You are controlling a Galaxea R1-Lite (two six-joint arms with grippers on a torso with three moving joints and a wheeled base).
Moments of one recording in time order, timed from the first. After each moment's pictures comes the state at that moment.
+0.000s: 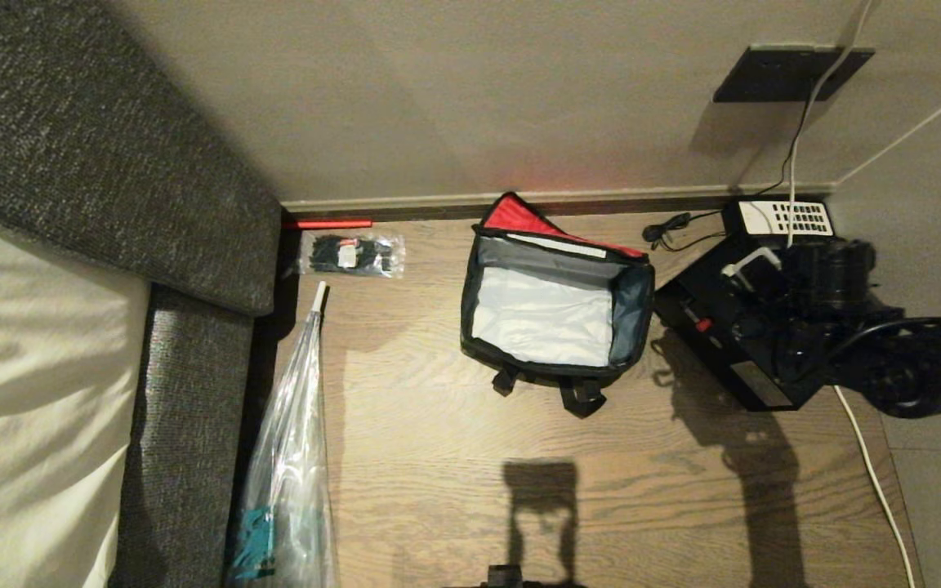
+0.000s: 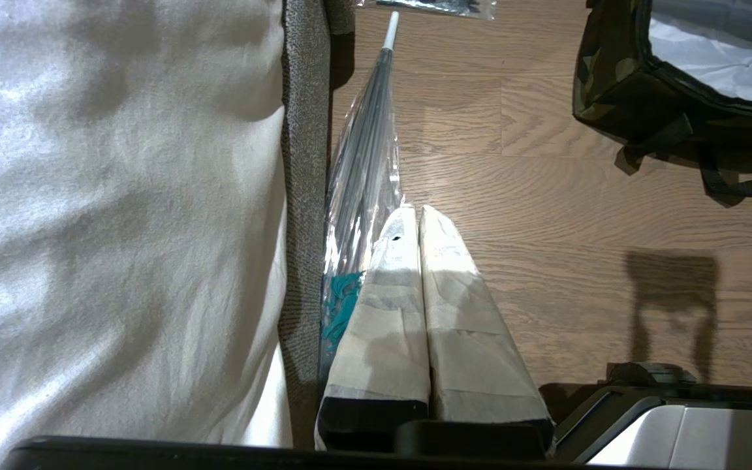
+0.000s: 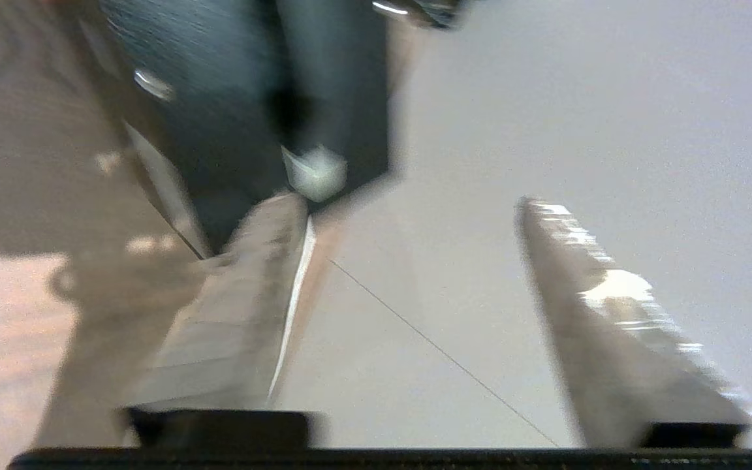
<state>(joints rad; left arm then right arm) 0.00 0.00 0.00 0.01 0.00 0.00 0.12 1.88 -0.88 -0.65 -0.77 -0.70</state>
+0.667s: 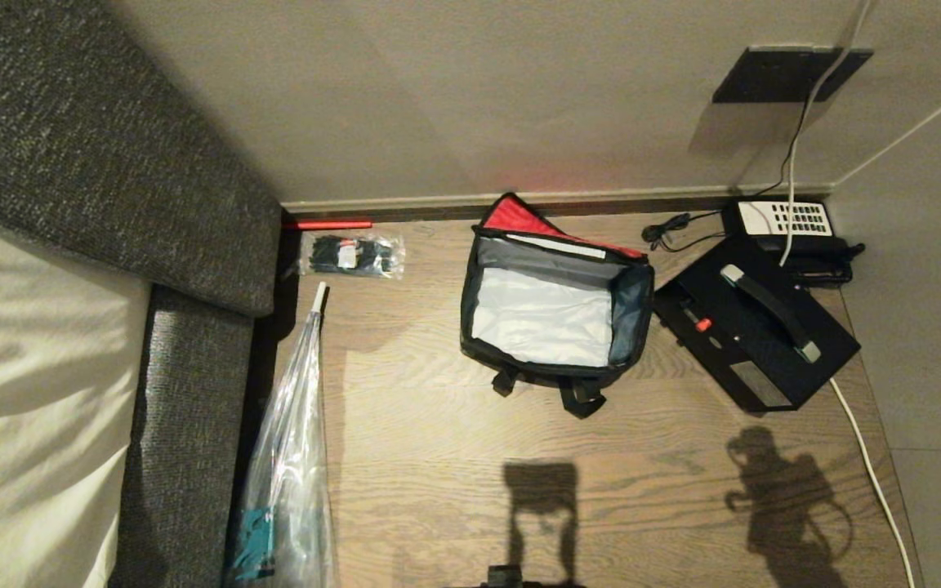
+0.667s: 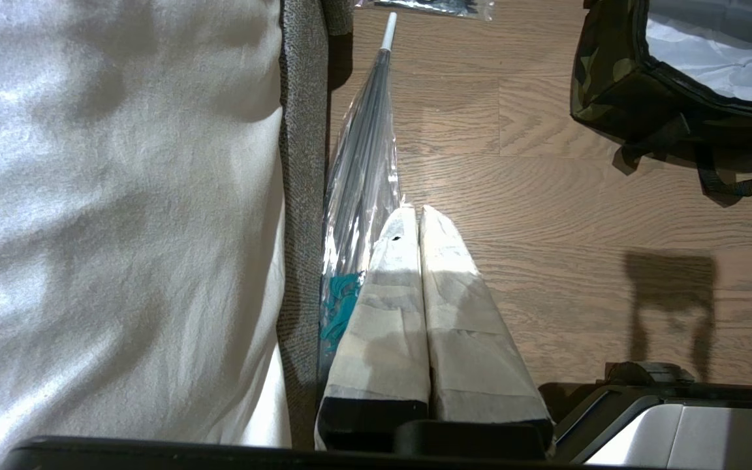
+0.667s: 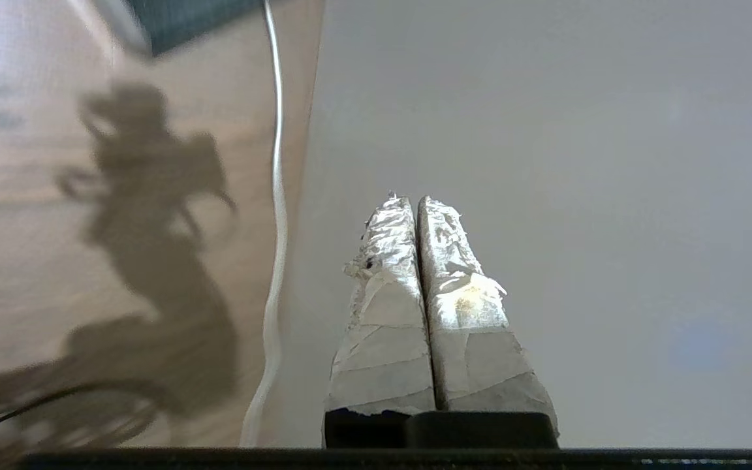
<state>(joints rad) 0.00 0.00 0.00 0.01 0.00 0.00 0.11 0.78 -0.47 0.01 -0.71 -0.48</state>
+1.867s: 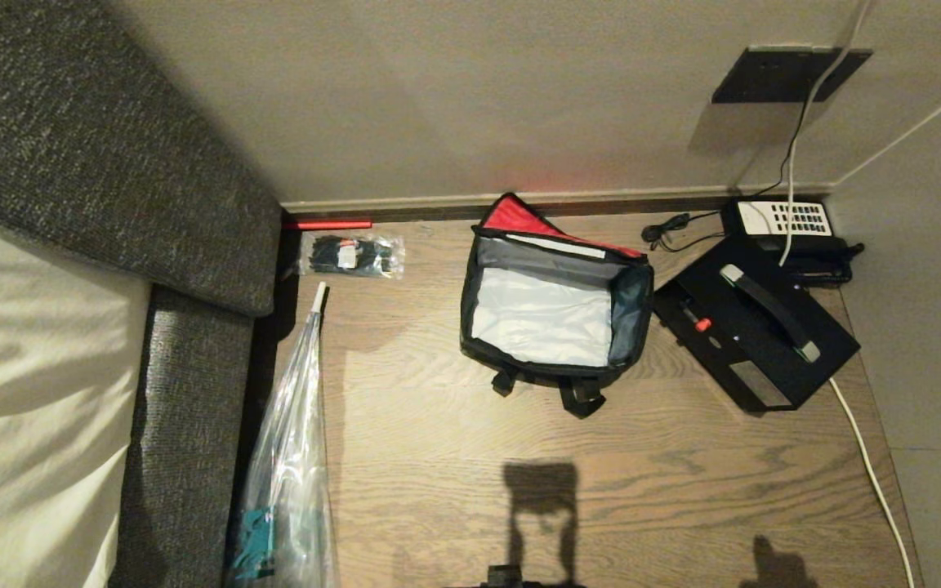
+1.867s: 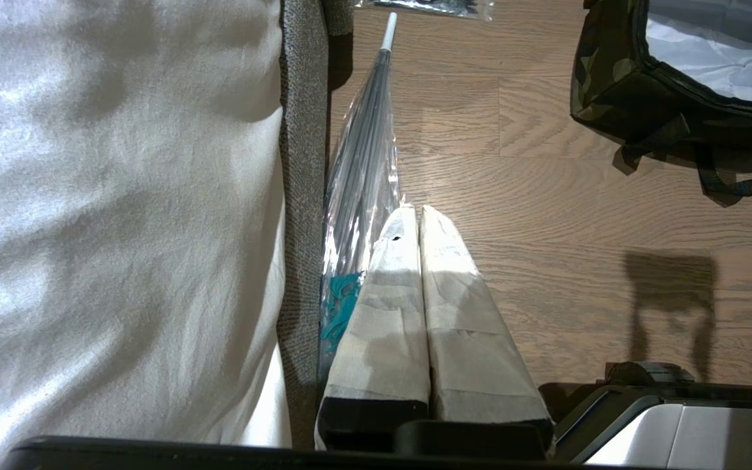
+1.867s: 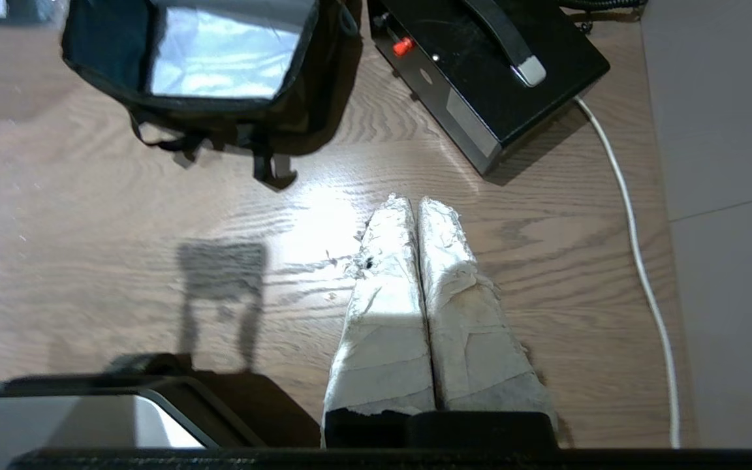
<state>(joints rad) 0.00 0.00 0.00 0.01 0.00 0.00 0.00 0.01 0.00 -0.03 -0.01 0.02</state>
